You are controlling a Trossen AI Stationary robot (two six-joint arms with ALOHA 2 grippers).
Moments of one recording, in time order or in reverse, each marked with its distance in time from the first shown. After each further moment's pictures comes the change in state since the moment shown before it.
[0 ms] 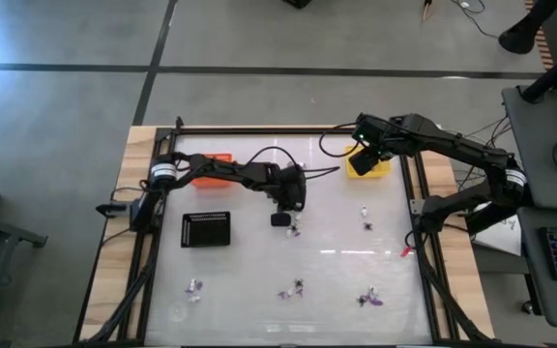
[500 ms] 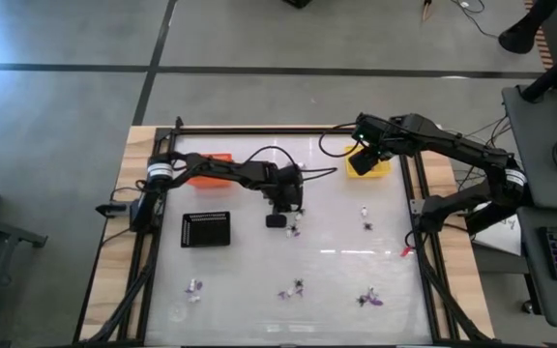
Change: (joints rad) left arm 0.010 -0.069 -0.007 -0.089 0.055 -0.001; right arm 0.000 0.000 0.000 0.000 0.003 -0.001
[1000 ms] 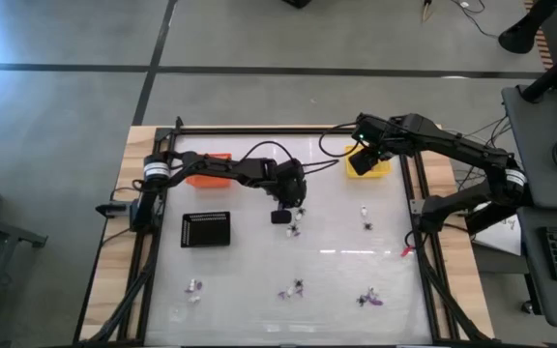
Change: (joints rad) left arm 0.002 -0.024 0.002 0.106 -0.027 -0.007; right arm 0.000 0.000 0.000 0.001 0.000 0.013
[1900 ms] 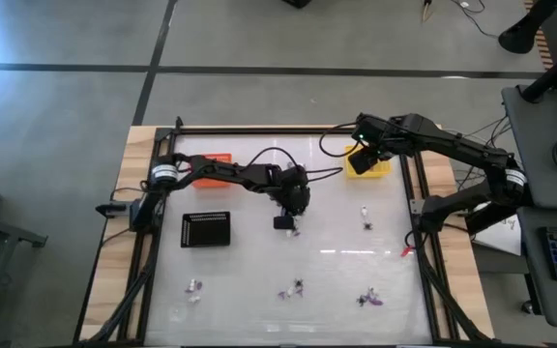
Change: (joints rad) left arm -0.023 0.079 0.023 0.050 0.052 0.007; right arm 0.000 0.000 0.000 0.000 0.000 0.042
